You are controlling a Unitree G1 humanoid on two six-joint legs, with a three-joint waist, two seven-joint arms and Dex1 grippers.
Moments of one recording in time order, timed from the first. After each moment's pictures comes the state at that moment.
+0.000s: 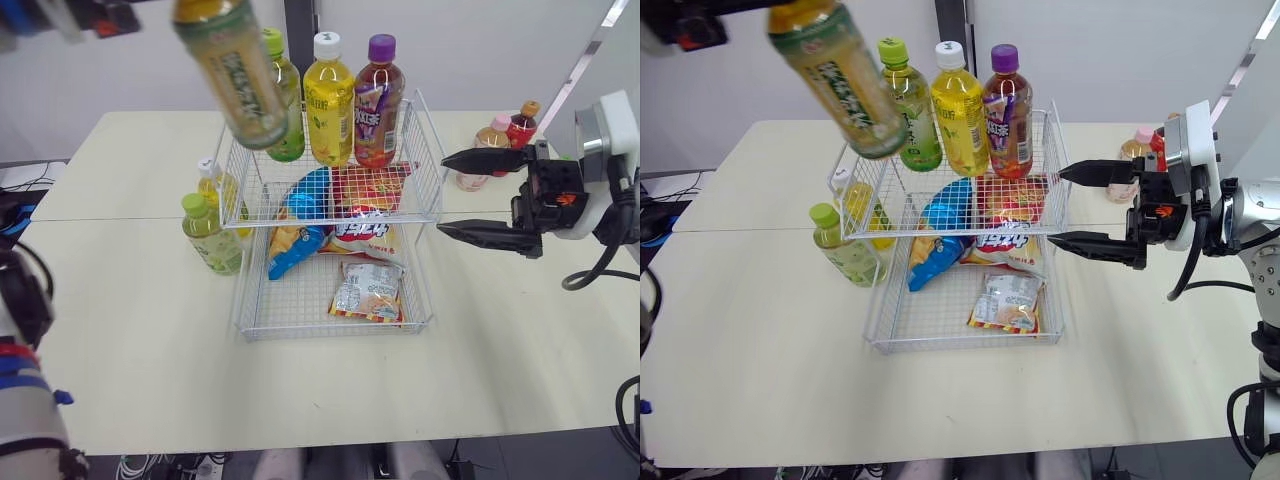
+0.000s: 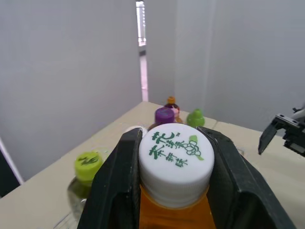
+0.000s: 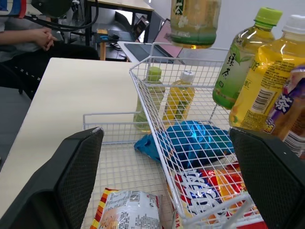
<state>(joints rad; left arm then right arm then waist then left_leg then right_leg) -1.47 0.95 0.00 0.23 -0.84 1.09 -0.91 -0.67 -0.88 -0.18 -0.29 0.76 0.65 1.15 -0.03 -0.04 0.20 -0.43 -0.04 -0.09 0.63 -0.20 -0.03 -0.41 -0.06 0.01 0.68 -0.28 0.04</state>
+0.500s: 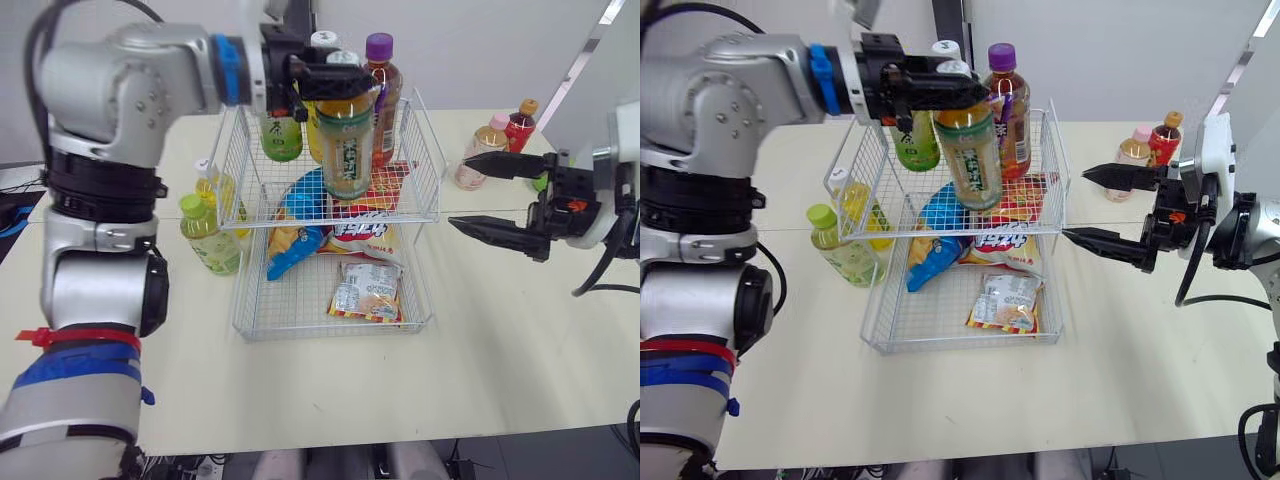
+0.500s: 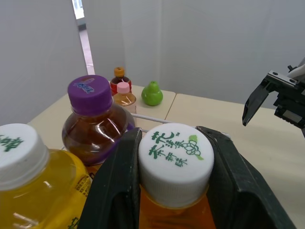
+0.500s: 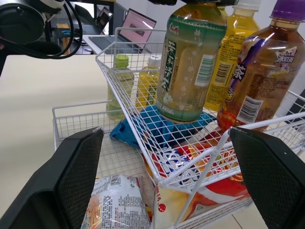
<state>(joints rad) -1.39 0.60 -0.14 0.29 -0.58 0.89 -0.96 -0.53 -0.90 -0.29 -0.37 0.78 0.68 1.02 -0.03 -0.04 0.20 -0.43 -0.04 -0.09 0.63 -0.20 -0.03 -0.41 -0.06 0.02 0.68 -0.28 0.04</state>
